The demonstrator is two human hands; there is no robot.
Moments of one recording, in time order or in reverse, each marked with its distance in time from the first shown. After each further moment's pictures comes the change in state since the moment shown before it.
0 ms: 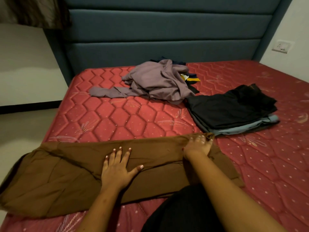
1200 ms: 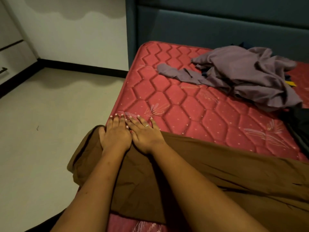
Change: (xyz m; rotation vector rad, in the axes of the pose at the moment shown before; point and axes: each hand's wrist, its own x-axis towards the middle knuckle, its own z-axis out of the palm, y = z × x) left_hand 0.082 -0.236 -0.032 -0.059 0.031 -0.504; right_hand -0.066 -0.397 -0.012 0.169 0.208 -1.118
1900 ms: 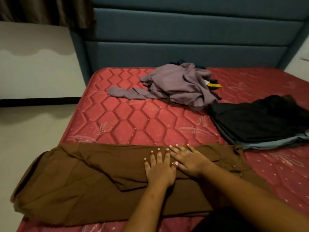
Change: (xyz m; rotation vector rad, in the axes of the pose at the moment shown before) left_hand -0.181 0.234 0.038 -0.041 -0.350 0.462; right_hand -0.265 0.213 -0.047 -0.223 -0.087 0.175
